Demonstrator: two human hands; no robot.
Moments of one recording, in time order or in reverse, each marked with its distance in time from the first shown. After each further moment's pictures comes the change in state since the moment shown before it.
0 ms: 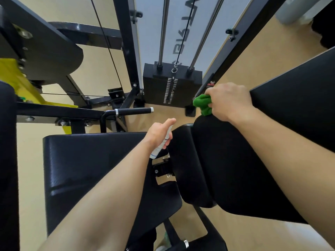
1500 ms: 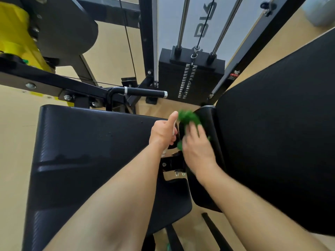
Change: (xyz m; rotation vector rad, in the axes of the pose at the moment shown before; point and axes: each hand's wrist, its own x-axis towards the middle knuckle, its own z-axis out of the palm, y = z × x) left_hand 0.040 -0.111 0.032 -0.227 0.372 0.046; right_hand -0.079 -0.157 0.207 -0.321 -0.038 -0.307
